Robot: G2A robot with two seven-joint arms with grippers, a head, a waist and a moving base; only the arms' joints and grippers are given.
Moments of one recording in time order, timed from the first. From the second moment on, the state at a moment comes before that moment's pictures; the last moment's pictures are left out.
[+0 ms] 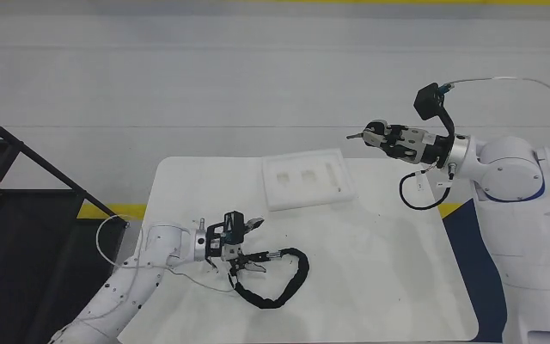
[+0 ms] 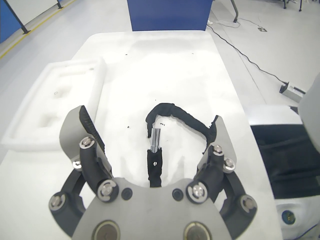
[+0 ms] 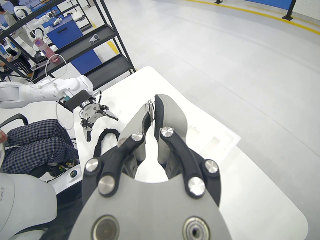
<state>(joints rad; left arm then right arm) 1.25 -0.90 -1.04 -1.44 1.60 -1.01 0.46 -0.86 -1.09 1.39 -1.50 -0.23 -0.69 1.00</state>
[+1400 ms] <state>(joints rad) 1.10 -0.96 -0.85 -1.23 1.70 -0.95 0.41 -0.86 -1.09 1.39 -1.50 -0.23 -0.69 1.00</state>
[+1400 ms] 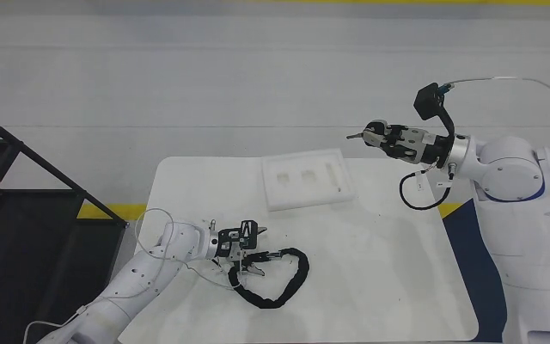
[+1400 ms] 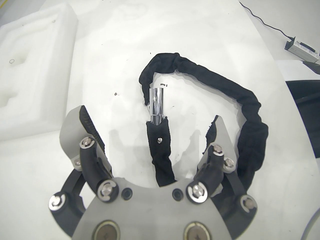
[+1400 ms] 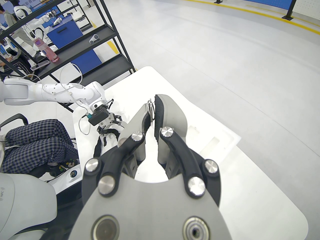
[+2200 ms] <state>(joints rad) 1.09 -0.99 -0.78 -1.24 1.75 -0.87 0.33 -0.86 -1.09 1.39 -1.50 -0.23 -0.69 1.00</state>
